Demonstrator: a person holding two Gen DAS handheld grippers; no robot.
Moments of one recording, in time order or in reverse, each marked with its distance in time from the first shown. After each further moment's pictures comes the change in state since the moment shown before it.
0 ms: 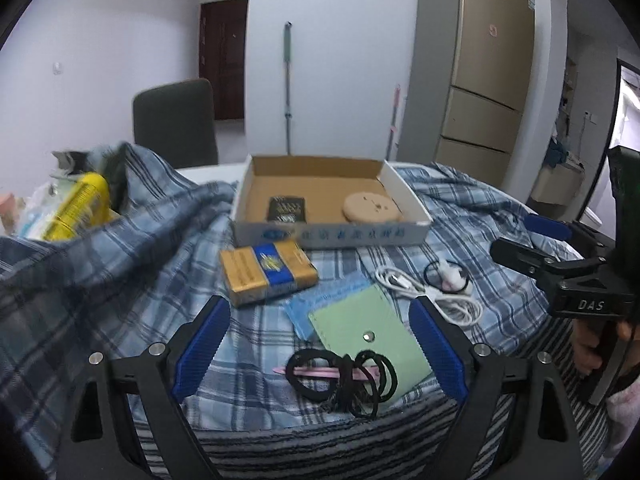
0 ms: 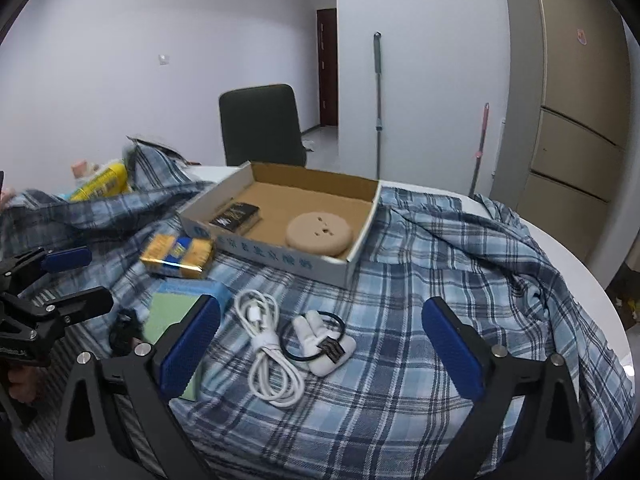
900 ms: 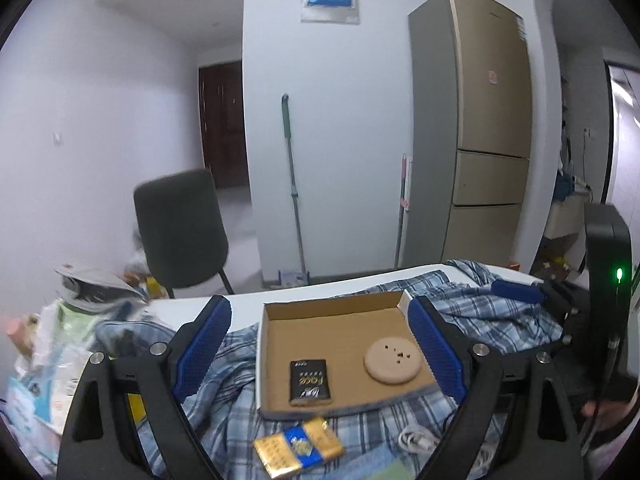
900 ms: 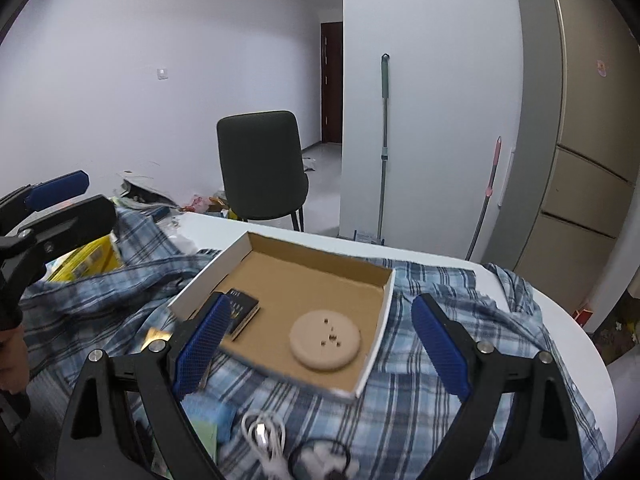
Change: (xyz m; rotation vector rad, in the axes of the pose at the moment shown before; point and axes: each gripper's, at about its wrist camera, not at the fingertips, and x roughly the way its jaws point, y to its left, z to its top) left arm 0.021 0.007 0.157 0.074 -0.210 0.038; right arm 0.024 0.009 0.104 -0.018 -0.058 0.015
